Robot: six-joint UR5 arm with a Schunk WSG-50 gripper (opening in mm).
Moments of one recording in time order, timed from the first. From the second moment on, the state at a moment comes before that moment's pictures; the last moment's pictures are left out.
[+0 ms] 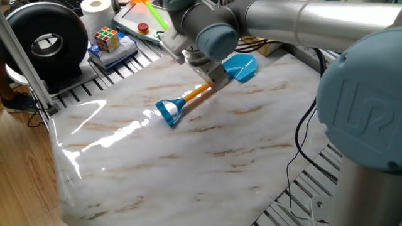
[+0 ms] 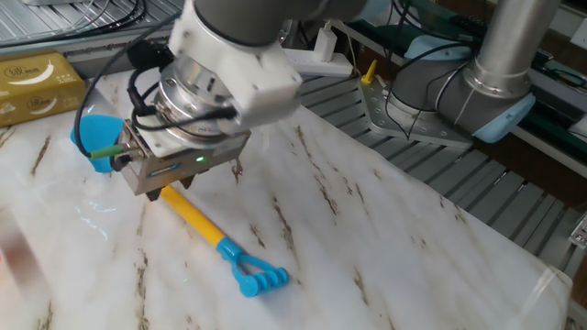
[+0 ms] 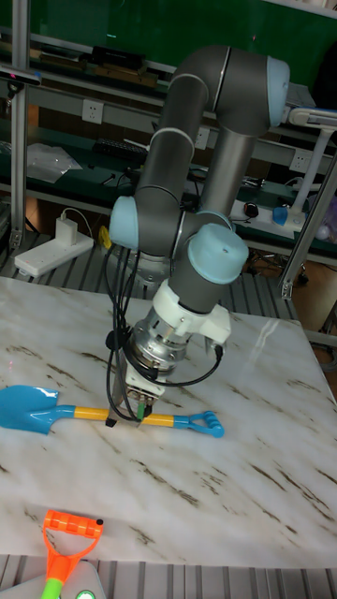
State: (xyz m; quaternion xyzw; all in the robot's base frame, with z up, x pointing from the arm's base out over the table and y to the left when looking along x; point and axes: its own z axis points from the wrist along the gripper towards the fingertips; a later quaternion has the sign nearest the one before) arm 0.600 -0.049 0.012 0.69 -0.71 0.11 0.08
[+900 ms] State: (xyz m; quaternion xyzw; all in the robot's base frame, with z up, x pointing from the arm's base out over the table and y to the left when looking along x) arm 0.588 -0.050 -0.003 0.72 -0.70 0.03 0.03
